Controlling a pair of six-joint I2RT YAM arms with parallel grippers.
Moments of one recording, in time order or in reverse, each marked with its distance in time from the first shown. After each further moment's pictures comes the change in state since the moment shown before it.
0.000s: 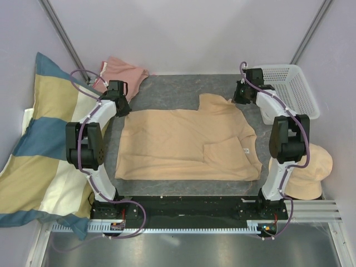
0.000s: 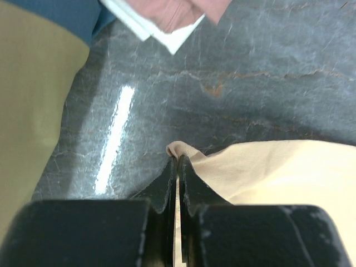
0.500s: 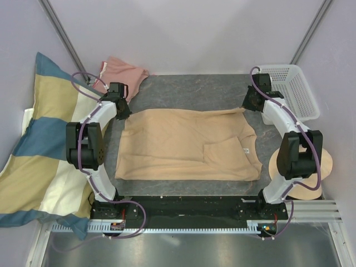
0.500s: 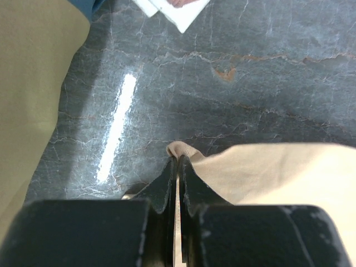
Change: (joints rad) left arm 0.000 -0.002 -0.030 -0.022 -0.001 -0.012; right arm -0.005 -0.244 -0.192 -0.080 0.274 0.120
